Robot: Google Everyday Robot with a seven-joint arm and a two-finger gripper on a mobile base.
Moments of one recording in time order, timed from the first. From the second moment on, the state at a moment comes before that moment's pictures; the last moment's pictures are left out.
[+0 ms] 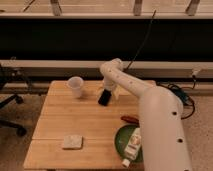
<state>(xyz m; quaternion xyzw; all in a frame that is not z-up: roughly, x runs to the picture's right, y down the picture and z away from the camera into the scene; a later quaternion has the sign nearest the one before) 0.028 0.044 0.980 -0.24 -0.17 -0.45 0.84</state>
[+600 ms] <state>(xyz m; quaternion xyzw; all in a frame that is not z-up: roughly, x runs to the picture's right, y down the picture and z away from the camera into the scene) 0.020 0.050 0.983 -0.27 -0.17 -0.48 0.82</state>
